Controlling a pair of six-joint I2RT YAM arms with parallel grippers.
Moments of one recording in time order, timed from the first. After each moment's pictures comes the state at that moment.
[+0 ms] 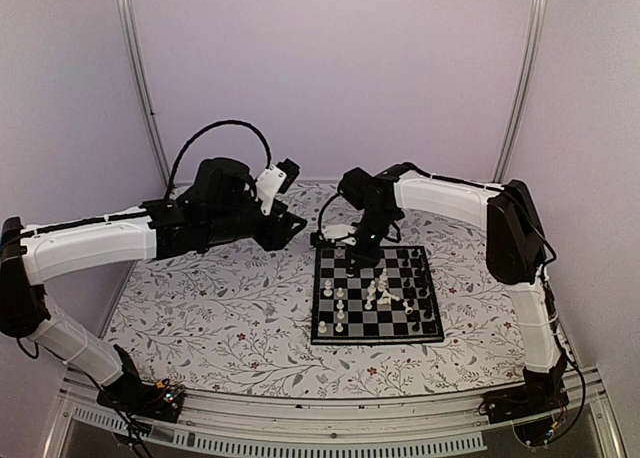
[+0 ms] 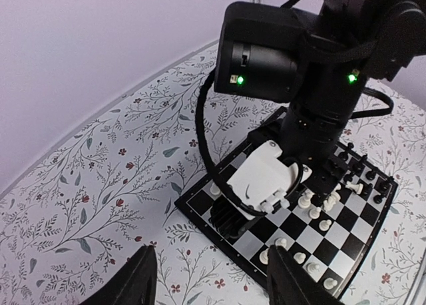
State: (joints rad) left arm -0.83 1.42 1.08 -0.12 -0.09 0.03; right arm 0.75 2.26 1.97 -1.05 -0.24 -0.72
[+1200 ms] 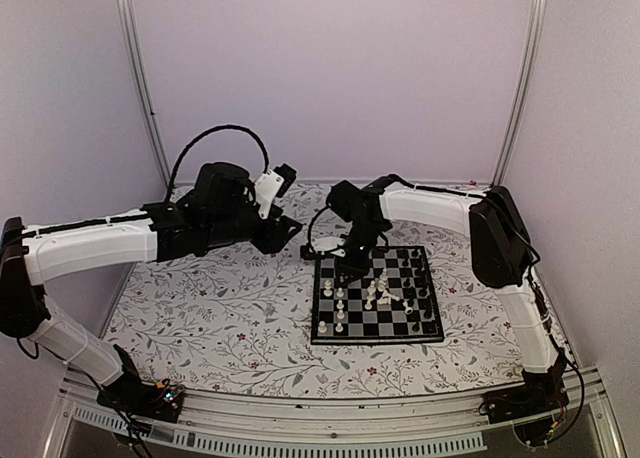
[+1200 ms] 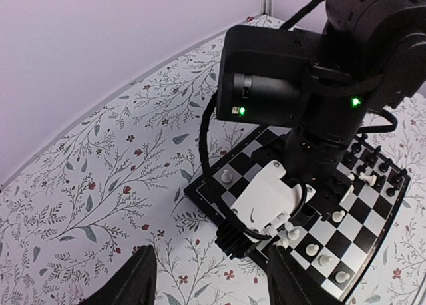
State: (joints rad) left arm -0.82 1.42 1.05 -0.12 -0.11 0.03; right arm 0.79 2.35 2.00 -1.02 -0.27 -0.72
